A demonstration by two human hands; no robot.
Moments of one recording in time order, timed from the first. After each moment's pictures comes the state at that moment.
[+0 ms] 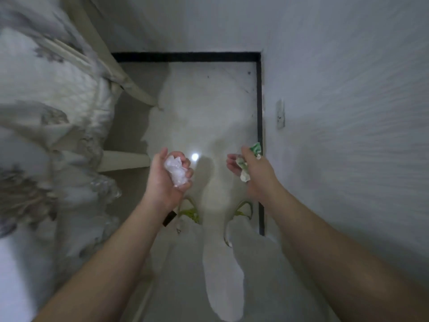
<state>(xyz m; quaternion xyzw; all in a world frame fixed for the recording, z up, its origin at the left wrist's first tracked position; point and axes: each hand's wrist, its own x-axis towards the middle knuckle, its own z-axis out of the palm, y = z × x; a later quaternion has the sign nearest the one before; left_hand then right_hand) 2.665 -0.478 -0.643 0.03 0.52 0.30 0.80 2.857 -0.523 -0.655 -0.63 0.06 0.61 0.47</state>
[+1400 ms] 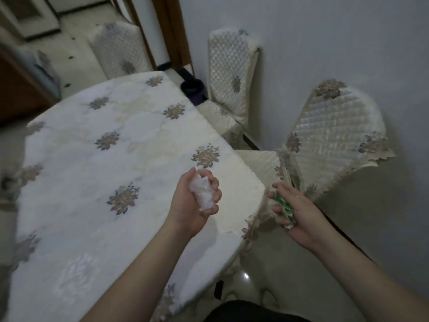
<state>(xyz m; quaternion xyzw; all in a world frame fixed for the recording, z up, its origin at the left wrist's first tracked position) 2.418 -0.545 -0.270 0.04 0.40 0.75 0.52 2.595 -0.409 -0.303 -0.39 -0.35 0.83 0.19</state>
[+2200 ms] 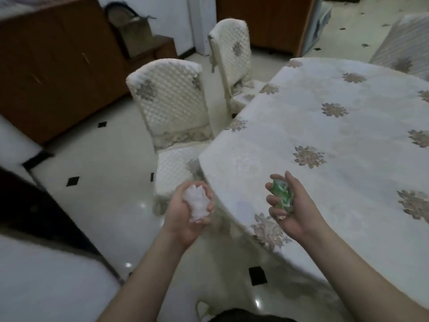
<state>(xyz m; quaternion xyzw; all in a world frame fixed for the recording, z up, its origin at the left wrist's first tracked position) 2.538 -0.924 -0.290 -0.21 0.29 0.93 0.07 2.461 -0.709 -0.286 -0.15 -0.40 0.85 -0.30</state>
